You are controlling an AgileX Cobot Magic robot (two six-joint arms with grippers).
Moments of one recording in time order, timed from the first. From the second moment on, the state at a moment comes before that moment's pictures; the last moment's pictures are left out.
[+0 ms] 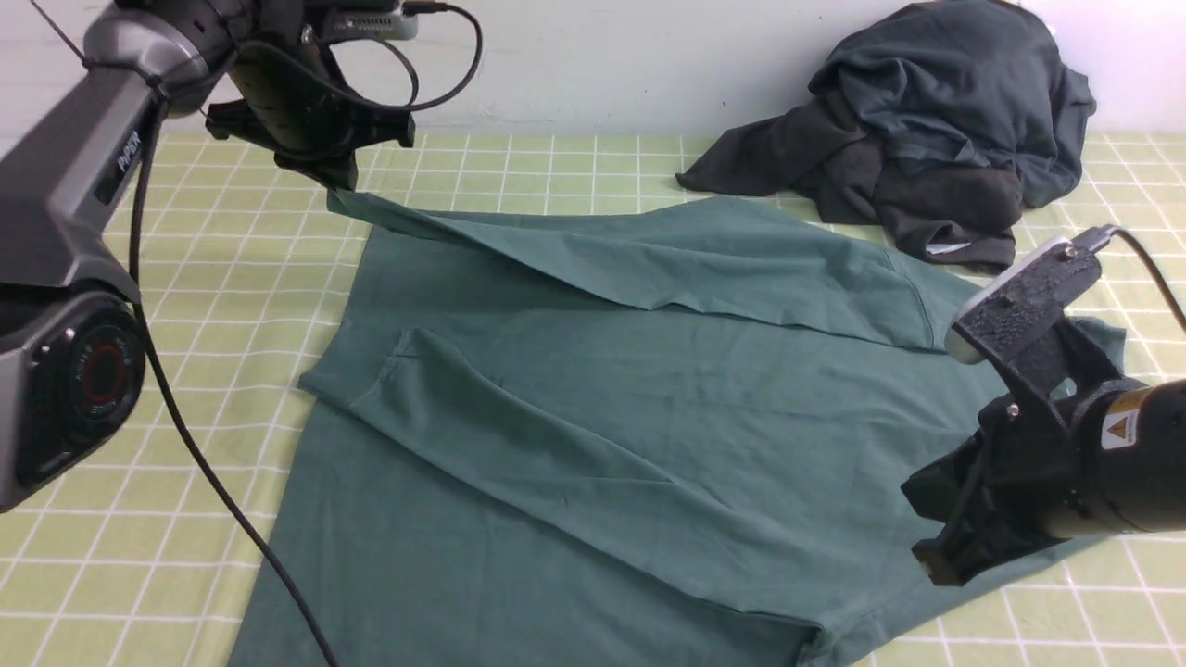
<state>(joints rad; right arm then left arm) 0.38 1.27 -0.76 0.20 0.64 -0.37 -0.12 2.34 -2.39 -0.01 1.22 -0.04</state>
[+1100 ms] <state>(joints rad) 0.38 1.18 -0.76 0.29 0.70 -0.35 -0.40 1.72 -1.23 0.26 1.19 -0.13</state>
